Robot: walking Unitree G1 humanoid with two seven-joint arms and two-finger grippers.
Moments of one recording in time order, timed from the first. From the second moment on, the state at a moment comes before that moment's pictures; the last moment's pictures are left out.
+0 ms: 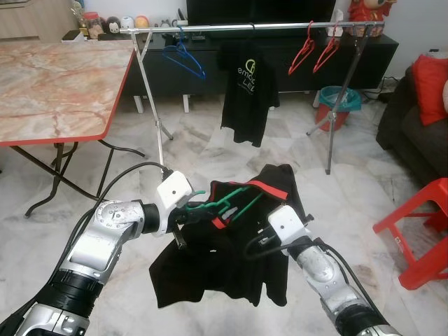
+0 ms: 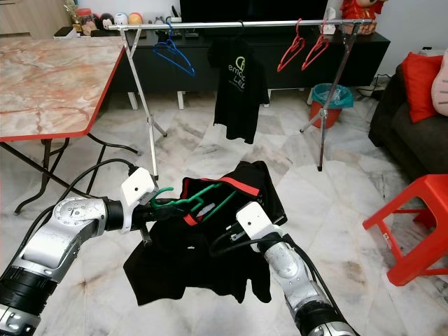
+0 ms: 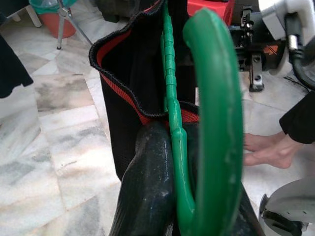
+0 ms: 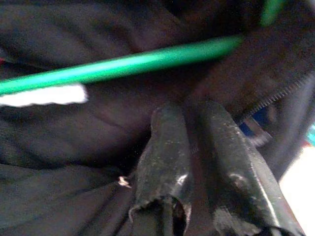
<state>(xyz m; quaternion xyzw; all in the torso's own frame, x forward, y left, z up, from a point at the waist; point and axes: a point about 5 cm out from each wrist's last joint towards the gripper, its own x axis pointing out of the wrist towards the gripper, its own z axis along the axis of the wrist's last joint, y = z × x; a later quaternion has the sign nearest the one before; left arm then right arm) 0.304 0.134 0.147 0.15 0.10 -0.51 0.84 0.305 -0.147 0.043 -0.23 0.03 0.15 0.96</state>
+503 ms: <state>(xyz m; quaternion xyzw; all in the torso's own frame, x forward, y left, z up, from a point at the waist) 0.301 0.131 0.146 0.16 0.10 -0.52 0.83 0.302 -0.148 0.042 -0.17 0.02 0.11 0.98</state>
